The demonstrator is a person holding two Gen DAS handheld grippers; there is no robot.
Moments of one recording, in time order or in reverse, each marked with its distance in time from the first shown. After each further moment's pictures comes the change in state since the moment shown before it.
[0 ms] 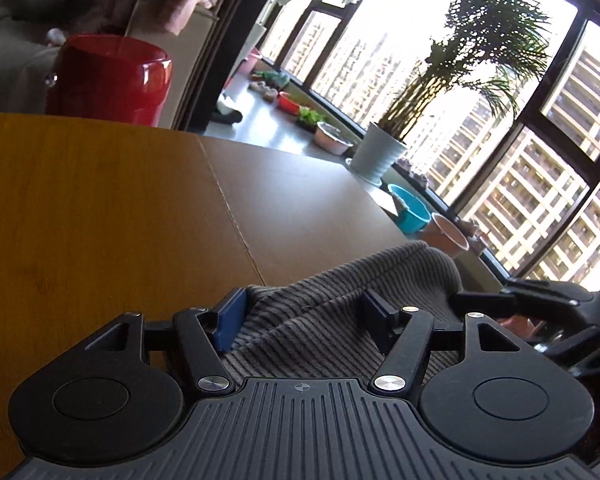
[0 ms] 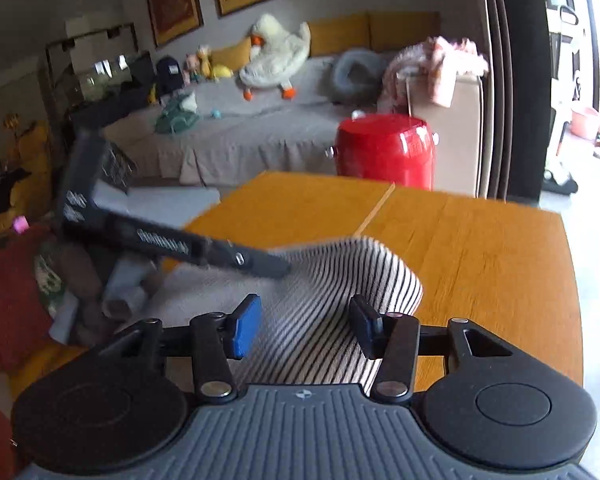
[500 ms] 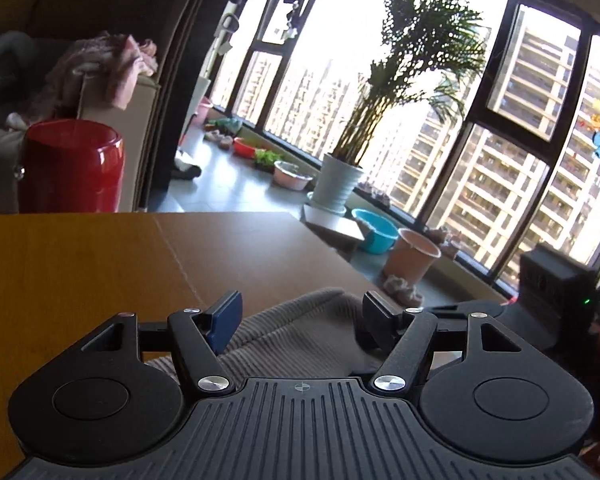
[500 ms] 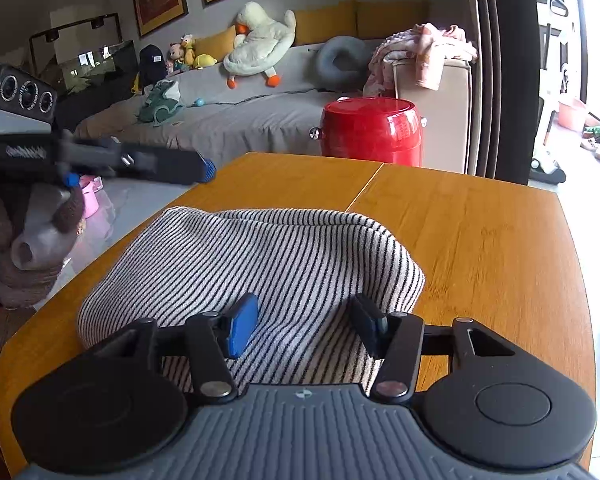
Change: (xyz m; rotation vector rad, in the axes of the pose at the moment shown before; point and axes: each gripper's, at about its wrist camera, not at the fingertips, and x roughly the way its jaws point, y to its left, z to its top) left arm -0.042 -0.041 0.009 0.190 -0.086 -0.040; right arm -0.005 0.002 -0.004 0.024 -0.014 -0.021
